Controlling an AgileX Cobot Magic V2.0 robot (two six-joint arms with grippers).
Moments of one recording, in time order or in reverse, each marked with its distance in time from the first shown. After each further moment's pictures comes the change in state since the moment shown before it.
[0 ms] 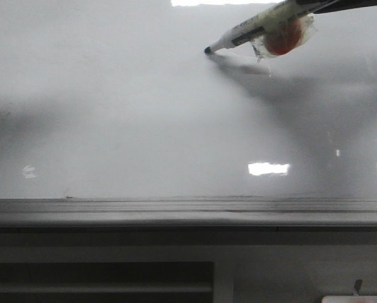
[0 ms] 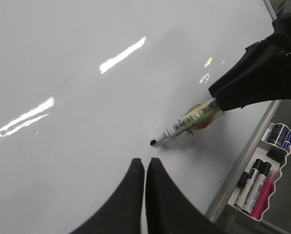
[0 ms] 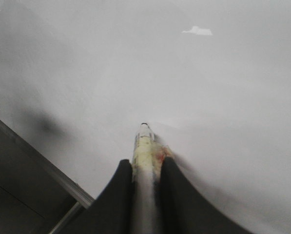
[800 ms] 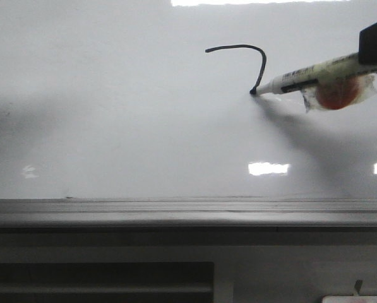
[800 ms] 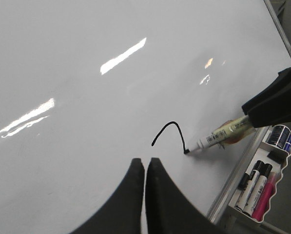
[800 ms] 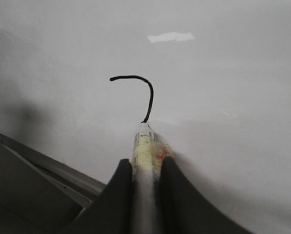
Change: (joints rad) left arm 0.000 0.000 0.000 0.000 -0.005 0.000; right arm 0.000 -0.172 0.222 0.066 -0.074 0.044
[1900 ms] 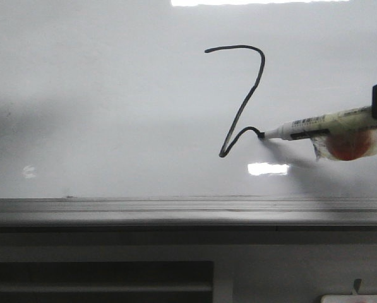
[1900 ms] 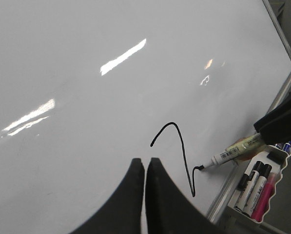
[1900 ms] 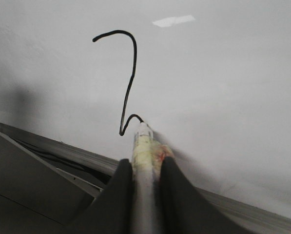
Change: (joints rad) left arm 0.000 0.000 0.000 0.000 -0.002 0.000; right arm 0.000 -0.065 0.098 0.015 -0.011 0.069
